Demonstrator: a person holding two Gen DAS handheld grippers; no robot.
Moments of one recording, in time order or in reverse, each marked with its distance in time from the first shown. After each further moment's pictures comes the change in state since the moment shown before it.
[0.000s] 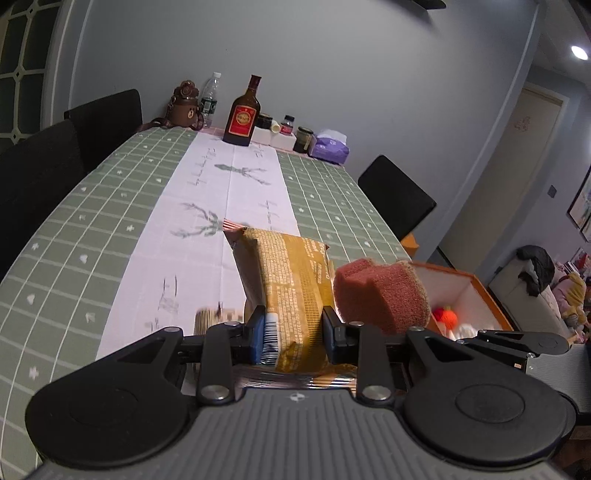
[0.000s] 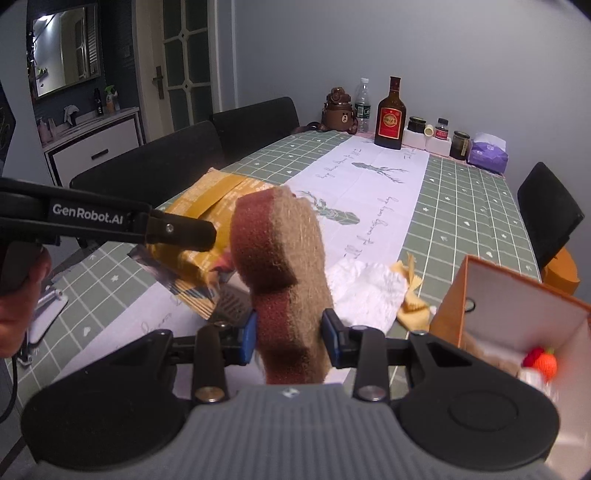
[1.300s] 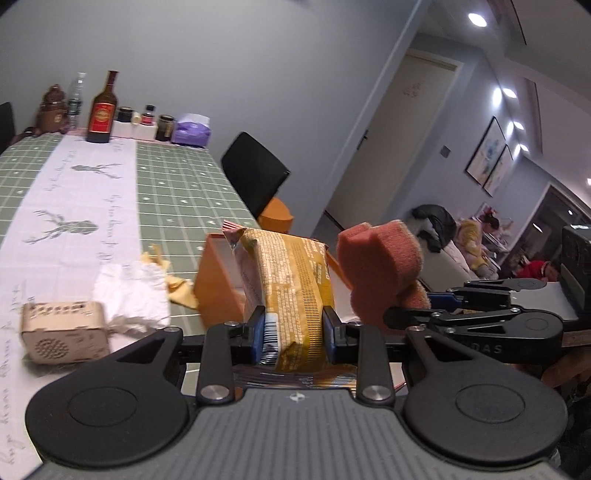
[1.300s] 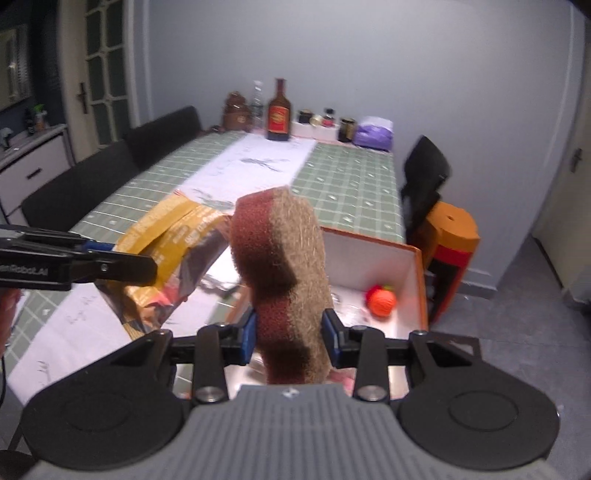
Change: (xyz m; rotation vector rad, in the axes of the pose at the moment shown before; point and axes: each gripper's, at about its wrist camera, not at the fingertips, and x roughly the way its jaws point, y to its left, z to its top) left arm -0.002 -0.142 -0.016 0.156 0.061 -0.343; right arm -0.164 -0.109 -0.024 0.126 0.051 -0.251
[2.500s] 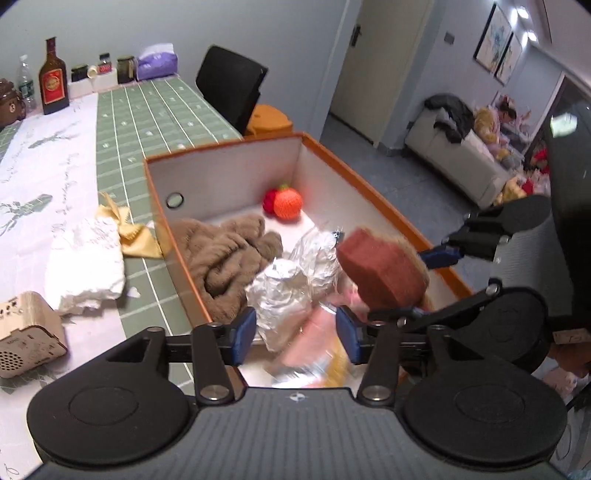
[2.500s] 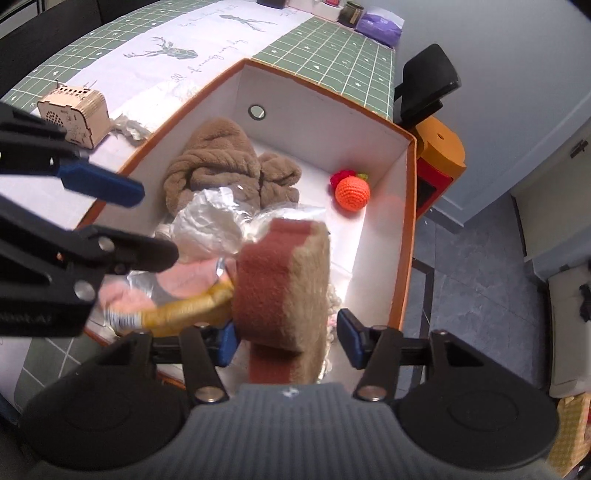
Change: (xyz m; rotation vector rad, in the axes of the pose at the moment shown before) left arm 0.099 -0.038 -0.019 0.166 0.295 0.096; right arm 0.109 -0.021 -0.021 -0.207 0.392 -0.124
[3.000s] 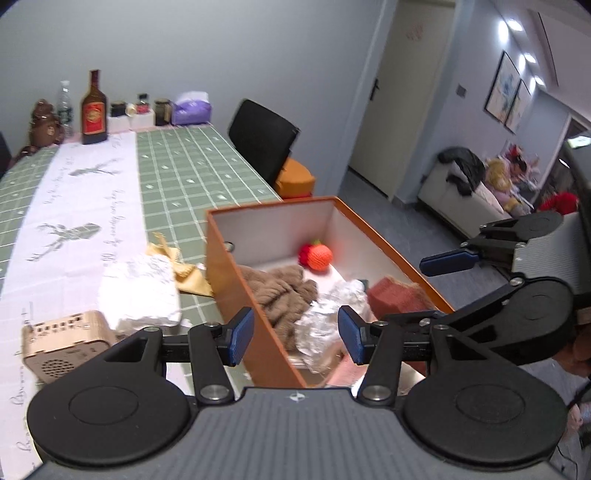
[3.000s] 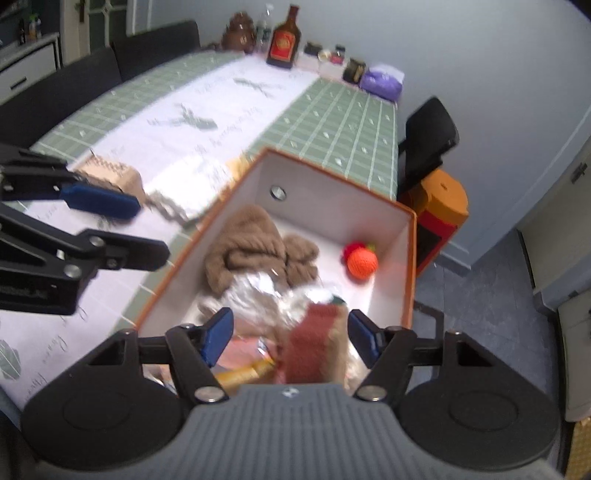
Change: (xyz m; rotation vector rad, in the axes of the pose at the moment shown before) left arm -0.060 0.030 -0.008 -0.047 -0.178 0.061; right arm -0.058 0.016 0.021 0.029 -0.196 0.049
